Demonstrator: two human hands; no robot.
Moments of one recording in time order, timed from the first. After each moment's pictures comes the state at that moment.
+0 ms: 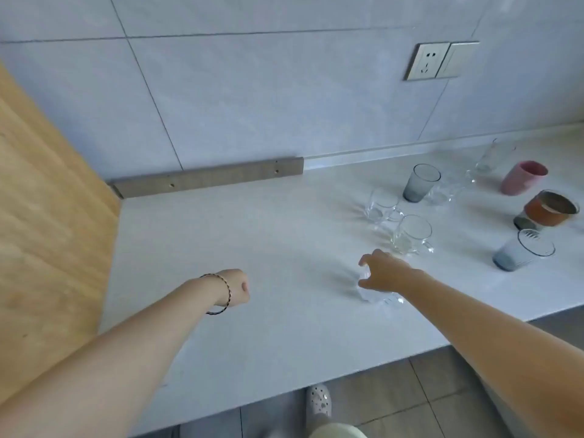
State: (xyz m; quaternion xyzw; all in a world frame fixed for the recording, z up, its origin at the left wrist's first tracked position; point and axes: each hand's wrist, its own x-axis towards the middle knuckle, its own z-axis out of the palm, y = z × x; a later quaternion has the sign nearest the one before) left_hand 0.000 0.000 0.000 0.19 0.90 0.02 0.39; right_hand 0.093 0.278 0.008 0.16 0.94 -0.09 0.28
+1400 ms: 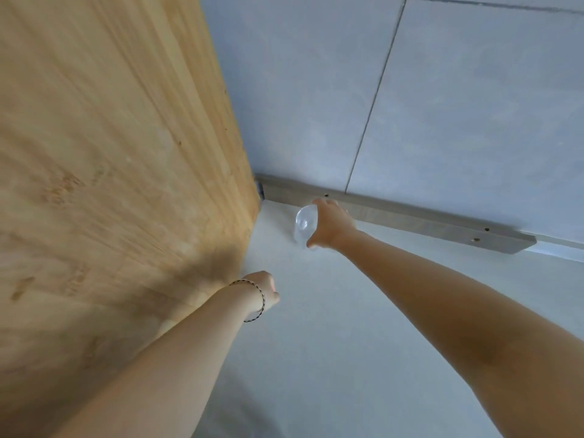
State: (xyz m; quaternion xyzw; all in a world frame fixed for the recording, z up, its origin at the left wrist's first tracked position) left_hand -0.214 -0.194 -0.080 -0.09 0.89 0.14 0.42; right_hand -0.307 -0.046 -0.043 -0.06 0.96 -0.19 0.21
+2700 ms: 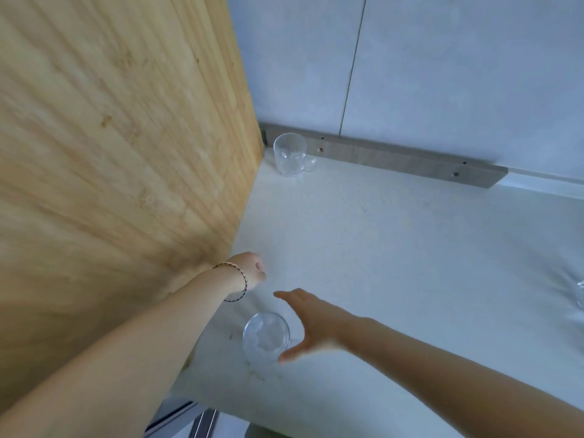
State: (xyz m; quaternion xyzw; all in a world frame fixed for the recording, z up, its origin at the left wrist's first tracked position) left_hand -0.082 -0.195 -0.049 -0.11 0.90 0.18 0.38; right_hand -0.030 -0.018 -0.040 -0.26 0.82 -0.24 0.44
